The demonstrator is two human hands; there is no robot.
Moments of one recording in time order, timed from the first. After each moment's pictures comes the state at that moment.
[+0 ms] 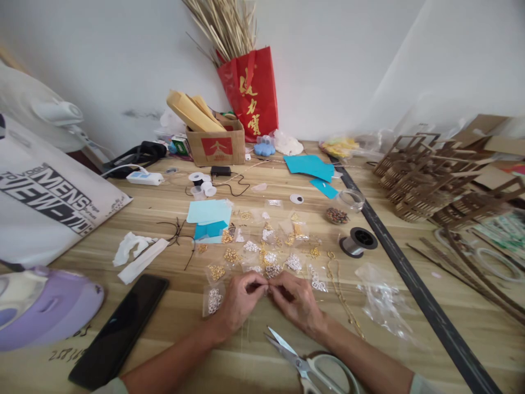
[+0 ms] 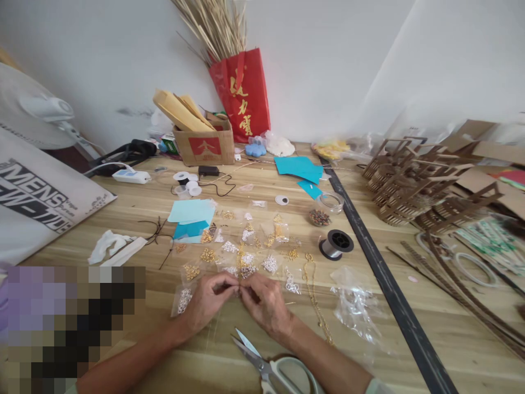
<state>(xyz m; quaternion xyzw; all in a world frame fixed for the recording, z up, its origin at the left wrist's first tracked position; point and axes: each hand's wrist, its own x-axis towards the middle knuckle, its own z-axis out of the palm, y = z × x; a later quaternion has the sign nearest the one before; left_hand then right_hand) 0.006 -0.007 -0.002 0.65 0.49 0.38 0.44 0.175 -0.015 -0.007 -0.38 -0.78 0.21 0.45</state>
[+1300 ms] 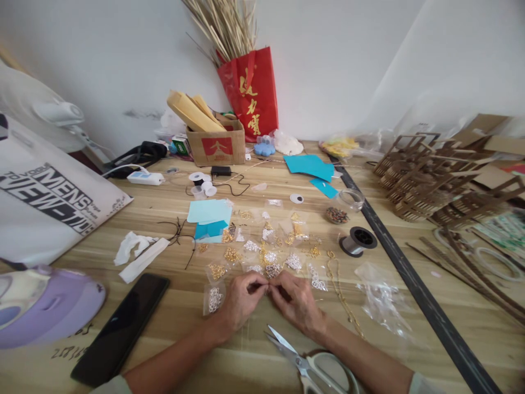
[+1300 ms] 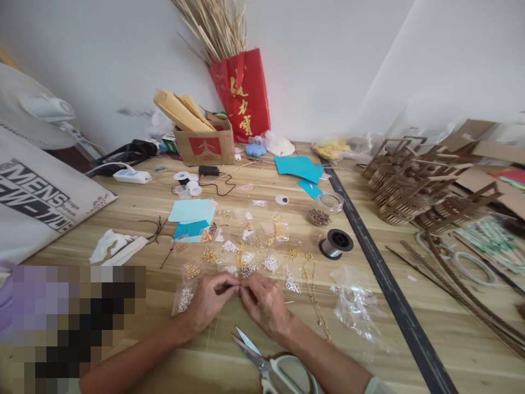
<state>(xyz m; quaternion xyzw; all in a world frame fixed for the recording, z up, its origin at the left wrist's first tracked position) 0.007 -0.009 -0.006 0.68 0.49 0.38 0.40 0.174 -0.018 -0.010 -0.41 -0.81 0.15 0.40</state>
